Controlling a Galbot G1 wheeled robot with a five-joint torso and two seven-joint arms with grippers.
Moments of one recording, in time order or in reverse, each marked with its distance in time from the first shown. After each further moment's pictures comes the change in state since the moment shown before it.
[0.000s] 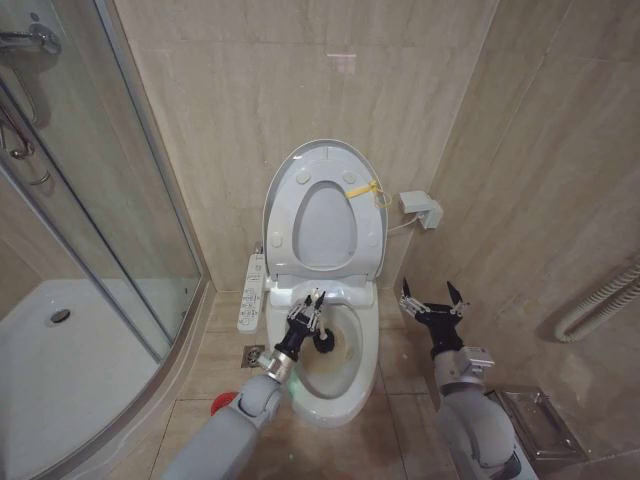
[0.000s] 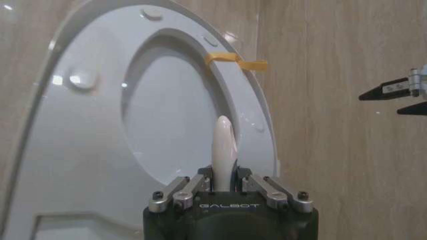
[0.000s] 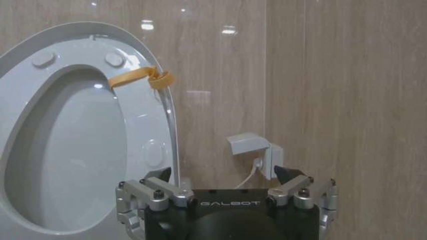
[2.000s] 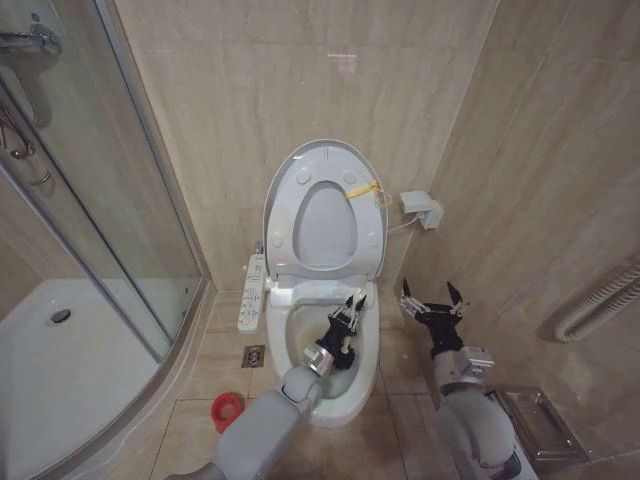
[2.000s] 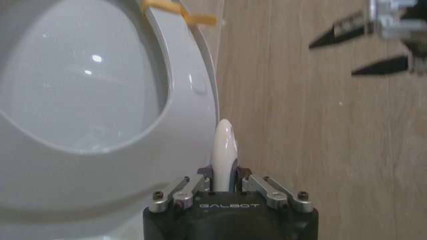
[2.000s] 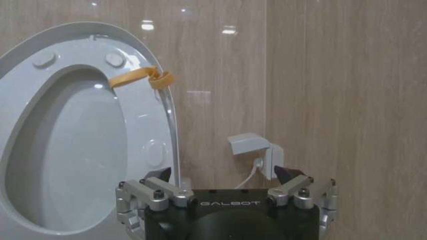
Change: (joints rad) left arm -0.133 -0.204 0.133 0.283 0.018 -0.032 0.024; right arm 0.000 0.000 0.000 0.000 0.000 0.000 0.000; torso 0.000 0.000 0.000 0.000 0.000
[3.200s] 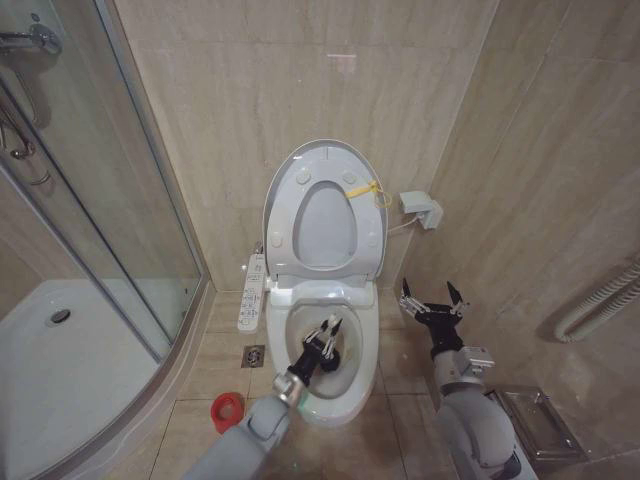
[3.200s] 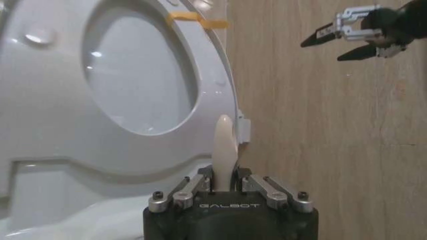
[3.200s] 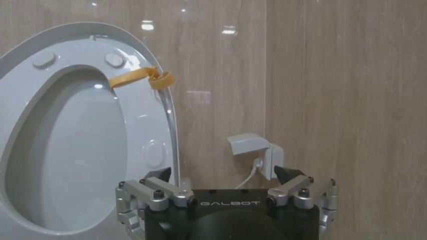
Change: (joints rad) left arm 0.249 0.222 -0.136 -0.288 0.124 0.051 -0.019; right arm 0.000 0.000 0.000 0.000 0.000 0.000 0.000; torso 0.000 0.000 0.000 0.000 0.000
